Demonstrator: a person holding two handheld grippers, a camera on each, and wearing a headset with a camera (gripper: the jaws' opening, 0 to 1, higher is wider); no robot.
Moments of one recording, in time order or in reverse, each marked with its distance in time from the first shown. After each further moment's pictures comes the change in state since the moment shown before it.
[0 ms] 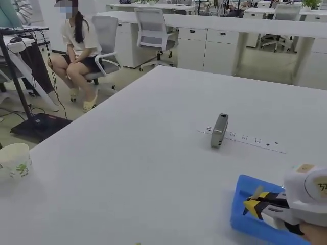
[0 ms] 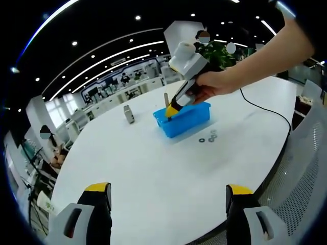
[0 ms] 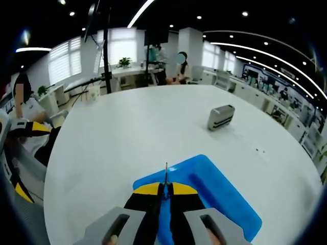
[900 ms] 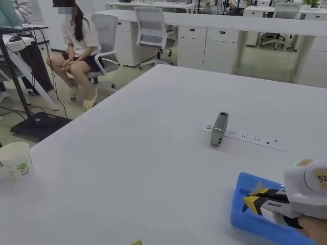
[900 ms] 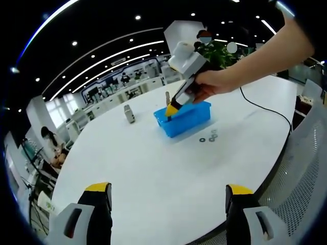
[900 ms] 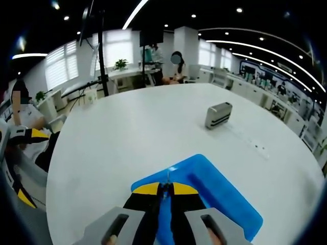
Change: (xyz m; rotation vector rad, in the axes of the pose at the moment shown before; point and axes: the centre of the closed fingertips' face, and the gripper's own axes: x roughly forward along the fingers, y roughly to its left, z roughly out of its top) left arm 0.000 0.000 -0.001 0.003 0.002 0.004; right arm -0.002 -0.005 0.001 0.045 -0.002 -0.004
